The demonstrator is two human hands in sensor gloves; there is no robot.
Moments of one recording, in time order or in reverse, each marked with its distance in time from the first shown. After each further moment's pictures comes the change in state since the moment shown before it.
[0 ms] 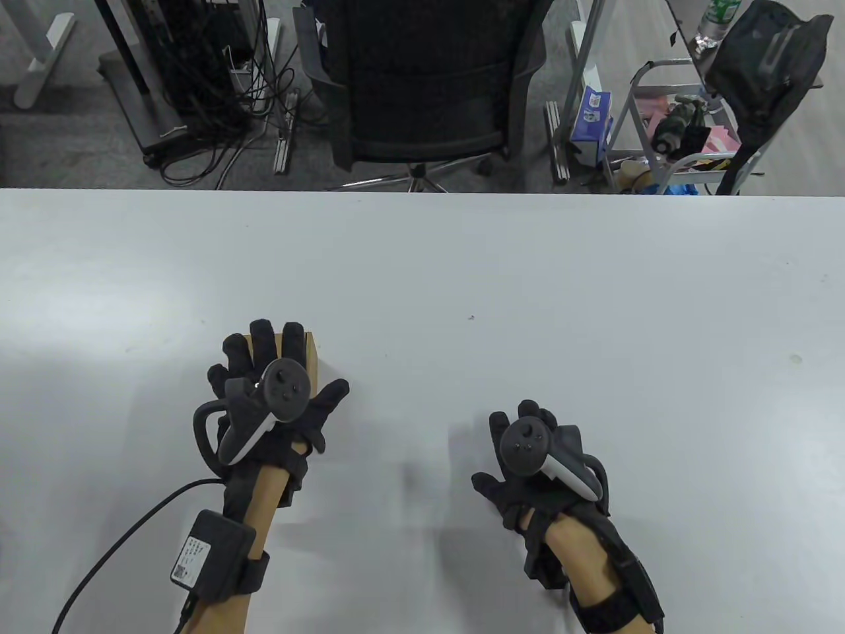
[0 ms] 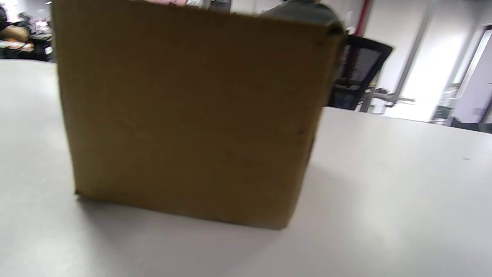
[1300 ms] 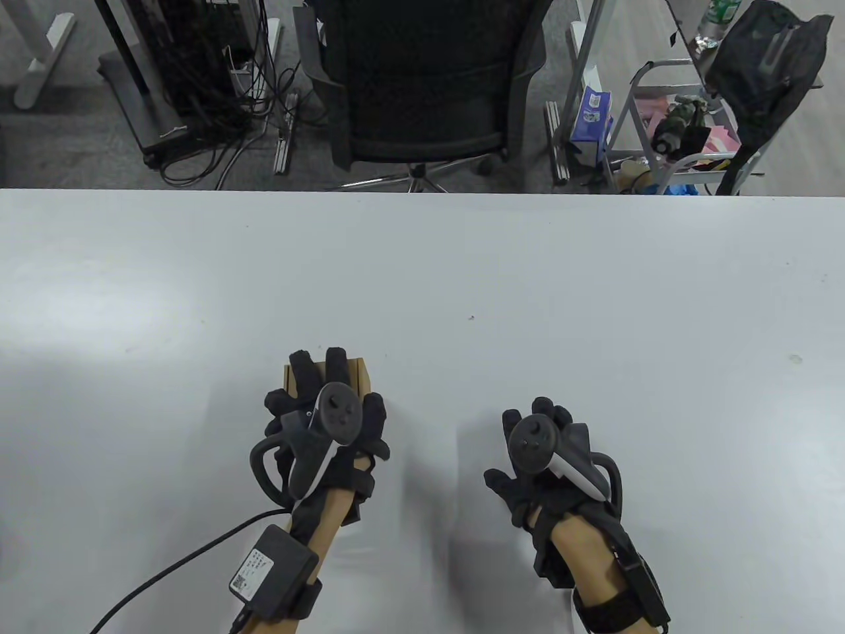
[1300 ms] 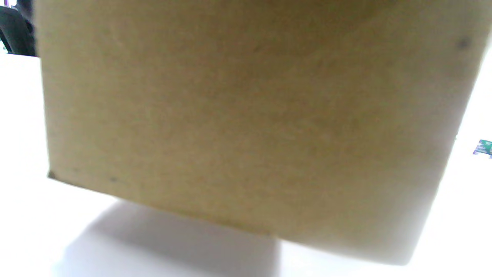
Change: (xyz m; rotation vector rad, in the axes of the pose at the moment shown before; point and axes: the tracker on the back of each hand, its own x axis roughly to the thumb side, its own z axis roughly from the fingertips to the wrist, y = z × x) left_hand 0.067 -0.027 0.045 0.092 0.134 0.063; right_hand -0.008 -0.007 0.003 -0.014 0.063 0.031
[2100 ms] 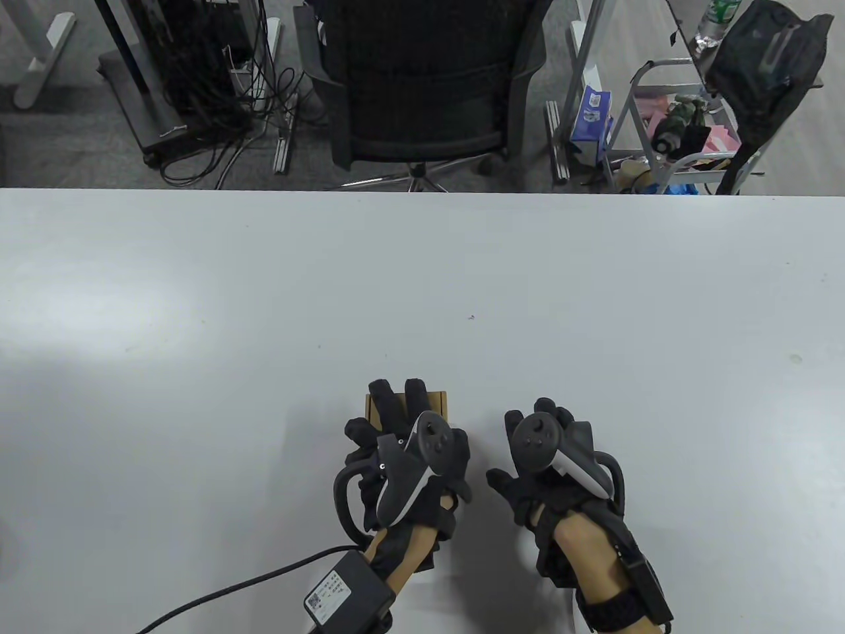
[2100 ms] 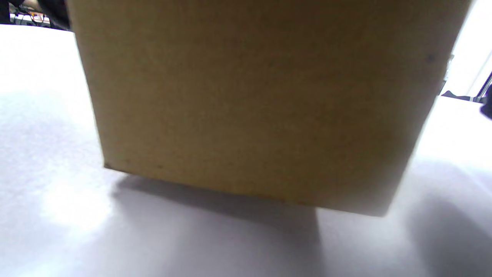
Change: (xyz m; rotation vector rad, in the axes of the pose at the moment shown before) left_hand 0.075 -0.023 0.051 -0.173 -0.064 -0.089; right_hand -0.003 -0.001 0.000 0.026 0.004 -0.013
